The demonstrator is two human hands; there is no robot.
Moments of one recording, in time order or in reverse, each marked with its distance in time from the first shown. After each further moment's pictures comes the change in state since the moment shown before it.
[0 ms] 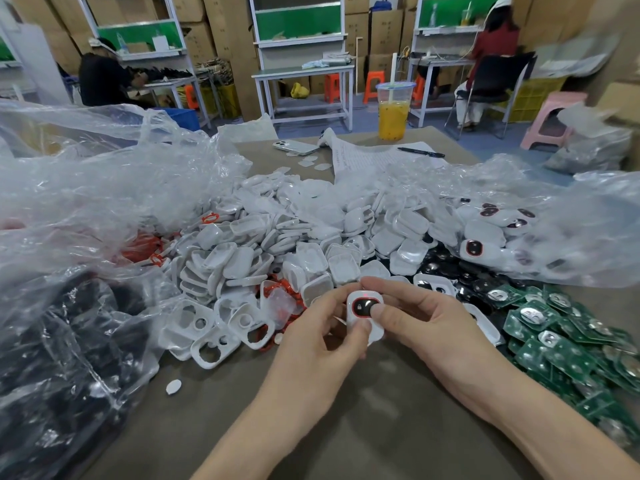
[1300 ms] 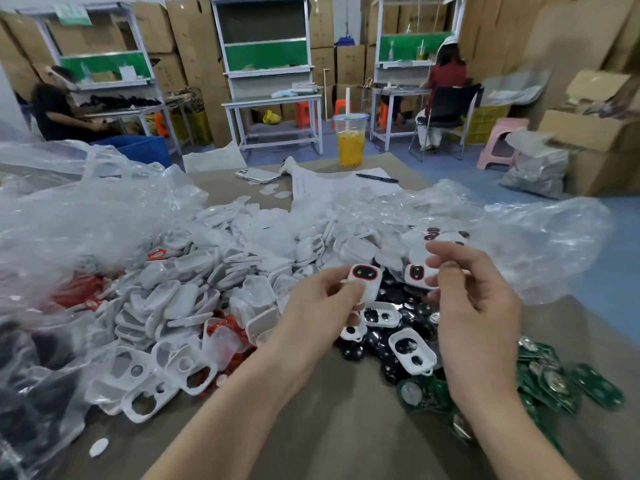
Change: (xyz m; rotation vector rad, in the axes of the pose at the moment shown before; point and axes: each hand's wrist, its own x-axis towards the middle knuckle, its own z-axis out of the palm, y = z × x) left_hand 0.075 0.038 0.048 -0.110 -0.077 -0.165; right_hand -0.010 -0.042 -0.036 -0.106 0.810 -0.486
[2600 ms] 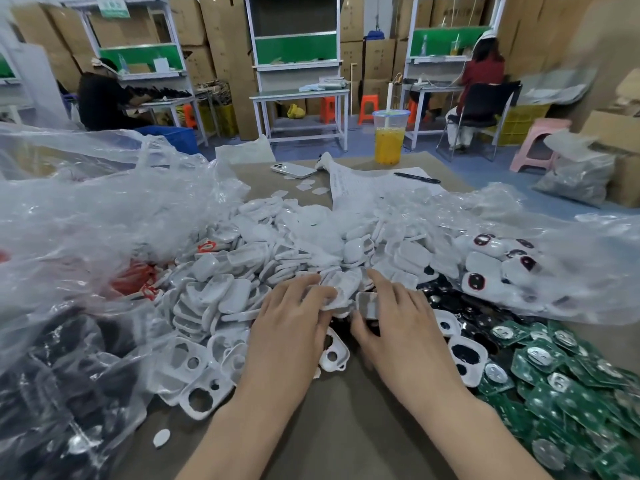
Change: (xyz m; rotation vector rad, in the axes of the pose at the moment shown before) left_hand -0.011 -0.049 -0.080 1.093 0.433 0.493; right_hand -0.028 0.036 0.083 -1.029 -0.637 -0.226
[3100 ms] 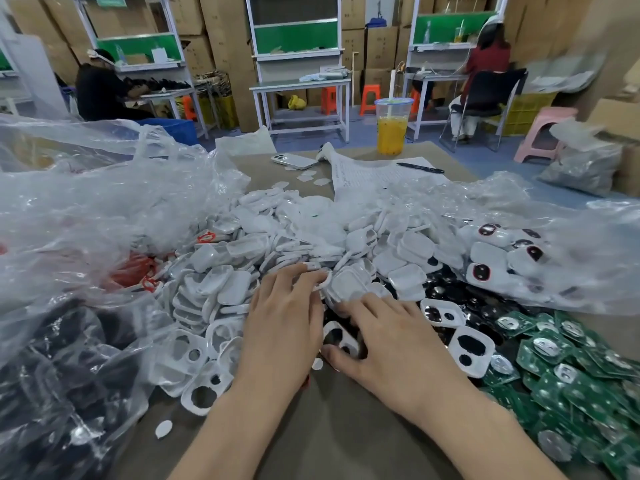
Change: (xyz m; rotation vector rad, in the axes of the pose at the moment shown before) left_hand -0.001 -0.004 0.000 -0.049 -0.012 -0.132; right_hand -0.011 -0.008 -0.005 -0.072 -0.208 -0.241
